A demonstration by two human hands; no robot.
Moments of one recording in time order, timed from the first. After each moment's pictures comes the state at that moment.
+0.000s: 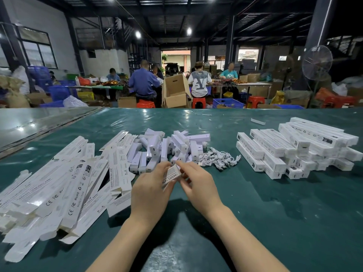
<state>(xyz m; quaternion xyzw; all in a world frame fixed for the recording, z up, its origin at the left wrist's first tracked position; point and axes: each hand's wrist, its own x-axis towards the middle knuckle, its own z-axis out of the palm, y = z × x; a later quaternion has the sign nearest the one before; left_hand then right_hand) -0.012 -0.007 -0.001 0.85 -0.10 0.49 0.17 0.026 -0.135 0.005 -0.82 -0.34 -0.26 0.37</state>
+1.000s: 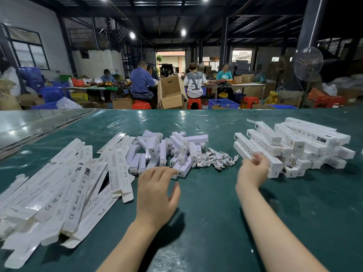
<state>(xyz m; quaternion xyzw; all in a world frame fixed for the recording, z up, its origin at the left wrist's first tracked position) -0.016 -0.011 0.001 0.85 -0.12 0.47 0.21 0.078 -0.200 0.020 -0.57 0.23 -0.33 0.72</state>
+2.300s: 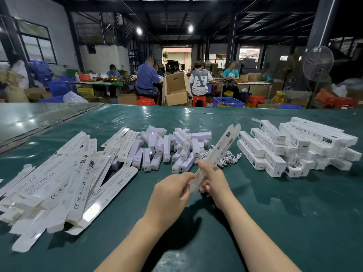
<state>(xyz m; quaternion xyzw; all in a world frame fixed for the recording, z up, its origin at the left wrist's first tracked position) -0.026 -0.031 -0.001 0.86 -0.18 0.40 0.26 0.045 -0.151 -0.001 -0.64 -0.05 0.03 0.76</state>
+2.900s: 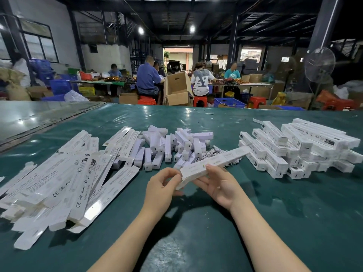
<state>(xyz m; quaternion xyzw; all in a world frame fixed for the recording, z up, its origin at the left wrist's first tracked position) -0.014 -0.018 -0.003 0.71 0.00 0.21 0.68 0.046 -0.168 0.002 -0.43 -0.13 0.20 0.87</state>
